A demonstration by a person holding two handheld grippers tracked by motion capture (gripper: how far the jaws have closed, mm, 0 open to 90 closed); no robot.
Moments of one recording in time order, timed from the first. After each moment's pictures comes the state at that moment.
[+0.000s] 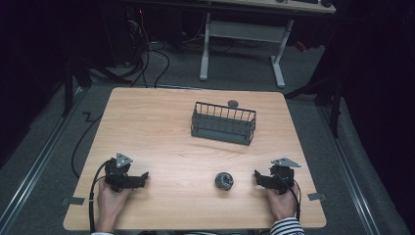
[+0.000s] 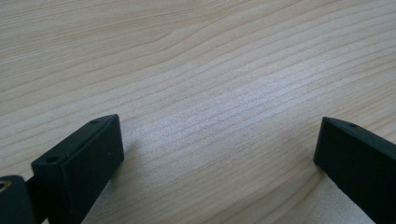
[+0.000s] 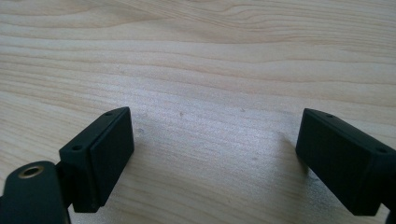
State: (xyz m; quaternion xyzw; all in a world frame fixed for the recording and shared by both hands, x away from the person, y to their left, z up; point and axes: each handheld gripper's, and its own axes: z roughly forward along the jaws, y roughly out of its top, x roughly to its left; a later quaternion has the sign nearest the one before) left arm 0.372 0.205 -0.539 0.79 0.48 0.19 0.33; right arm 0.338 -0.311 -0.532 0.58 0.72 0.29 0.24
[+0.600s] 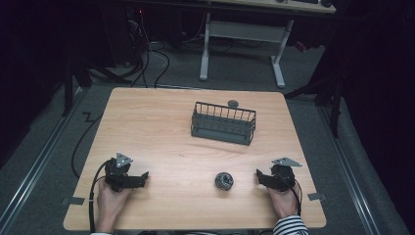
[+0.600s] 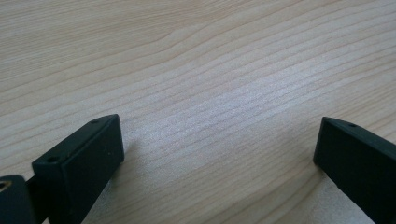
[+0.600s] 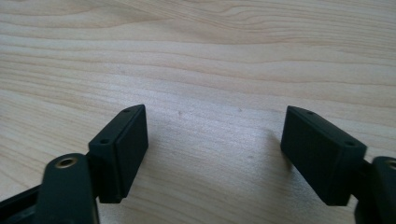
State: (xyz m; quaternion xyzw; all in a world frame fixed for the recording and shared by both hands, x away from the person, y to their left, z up) left arm 0.372 0.204 -0.539 0.79 0.48 0.19 0.33; right arm 0.338 -0.313 -0.528 0.58 0.72 0.29 0.24
